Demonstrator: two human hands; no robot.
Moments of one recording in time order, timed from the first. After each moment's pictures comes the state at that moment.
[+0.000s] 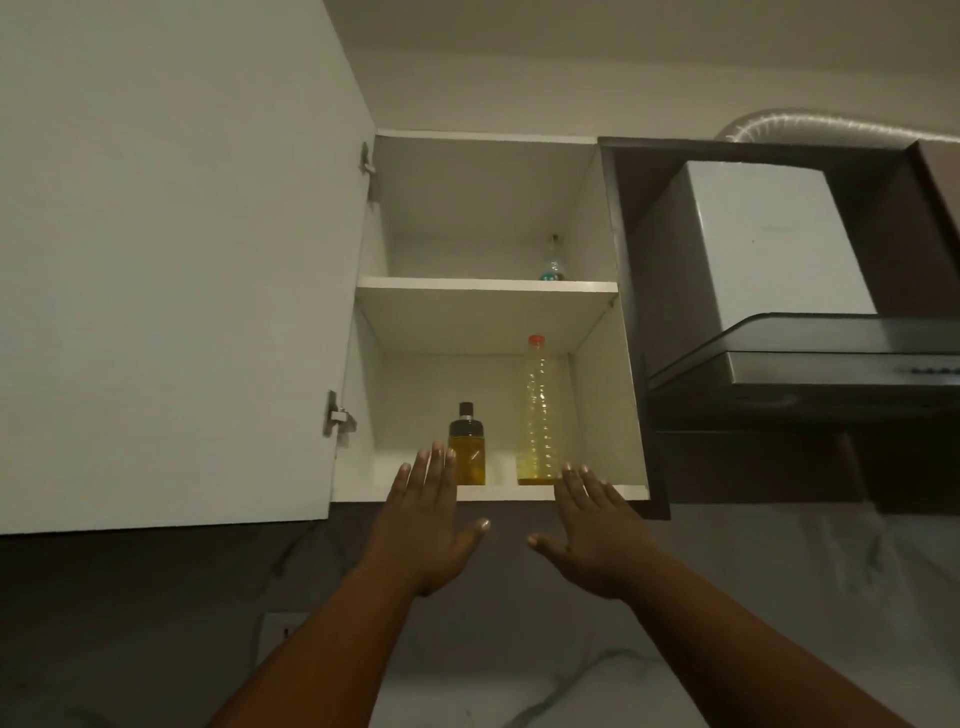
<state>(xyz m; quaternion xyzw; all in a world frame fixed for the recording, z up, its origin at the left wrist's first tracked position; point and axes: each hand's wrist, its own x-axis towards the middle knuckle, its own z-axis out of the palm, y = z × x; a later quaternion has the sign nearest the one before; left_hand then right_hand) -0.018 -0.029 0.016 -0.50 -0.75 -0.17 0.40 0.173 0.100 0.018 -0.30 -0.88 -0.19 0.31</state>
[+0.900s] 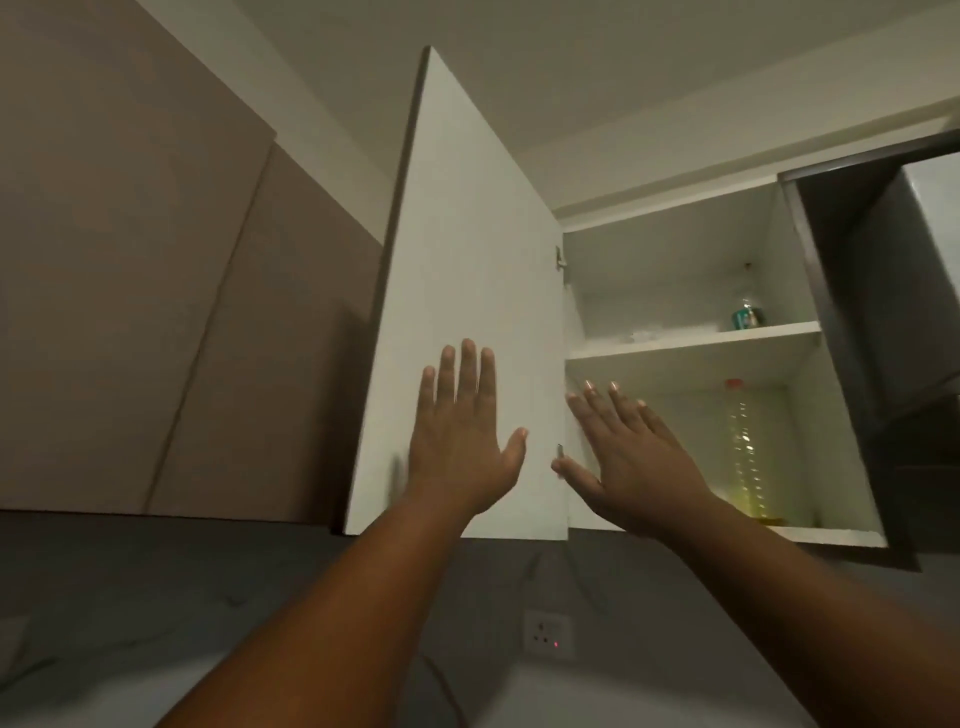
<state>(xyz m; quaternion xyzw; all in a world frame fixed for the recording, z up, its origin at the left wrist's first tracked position) 0.104 -0.337 0.101 -0.23 -0.73 -0.14 0.63 0.203 -0.164 0.098 -0.02 -0.83 -0.18 0.52</state>
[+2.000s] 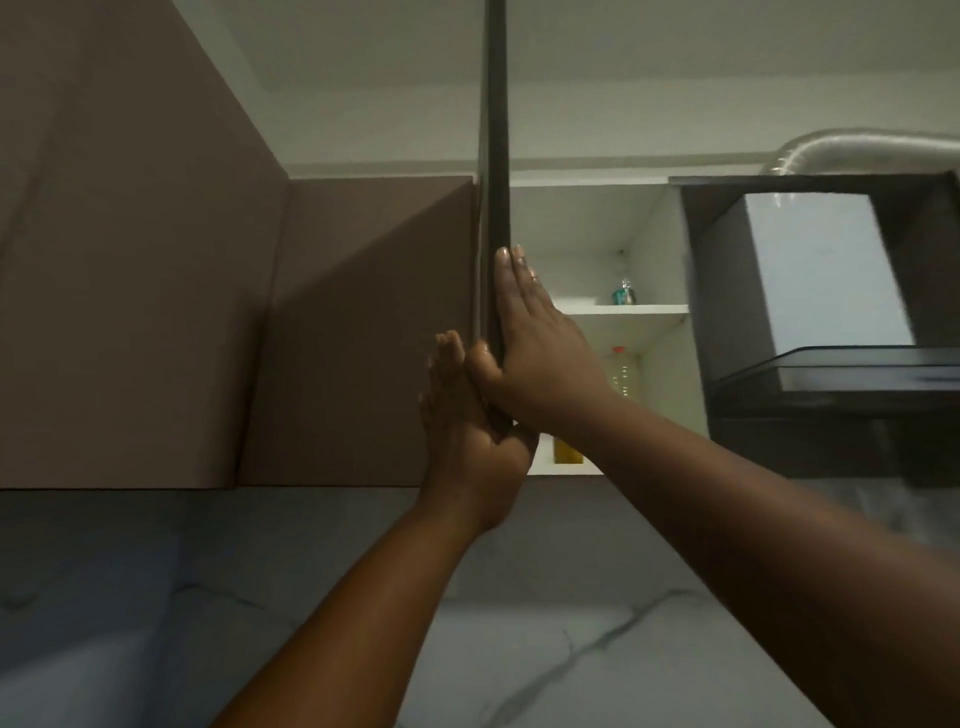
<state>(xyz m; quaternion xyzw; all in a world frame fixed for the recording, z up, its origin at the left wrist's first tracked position) 0.091 -0.351 0.046 -0.53 -0.50 -0.58 0.36 0.179 -0.310 0.122 -0.05 -0.79 -0.15 0.60</state>
